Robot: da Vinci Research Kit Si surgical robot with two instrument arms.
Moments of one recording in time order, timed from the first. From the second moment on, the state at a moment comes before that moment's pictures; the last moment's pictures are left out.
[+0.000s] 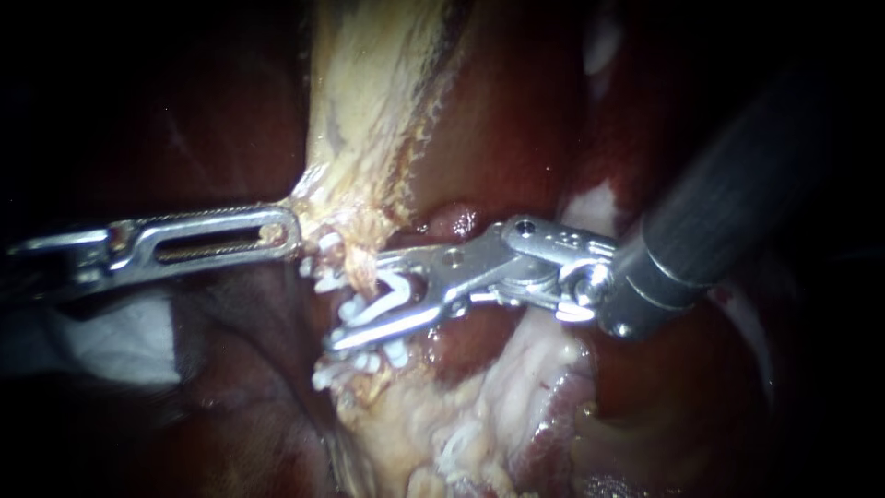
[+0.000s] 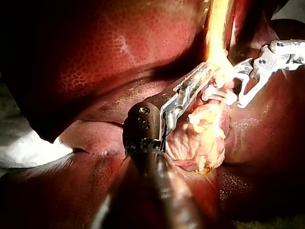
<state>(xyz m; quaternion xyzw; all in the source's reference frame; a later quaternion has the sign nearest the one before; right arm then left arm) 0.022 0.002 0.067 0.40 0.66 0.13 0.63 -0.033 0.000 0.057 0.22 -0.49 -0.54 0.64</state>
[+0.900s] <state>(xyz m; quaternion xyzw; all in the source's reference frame) 0.020 0.004 0.067 0.43 0.59 0.24 0.64 -0.033 -0.001 0.057 0.22 -0.49 -0.54 0.64</state>
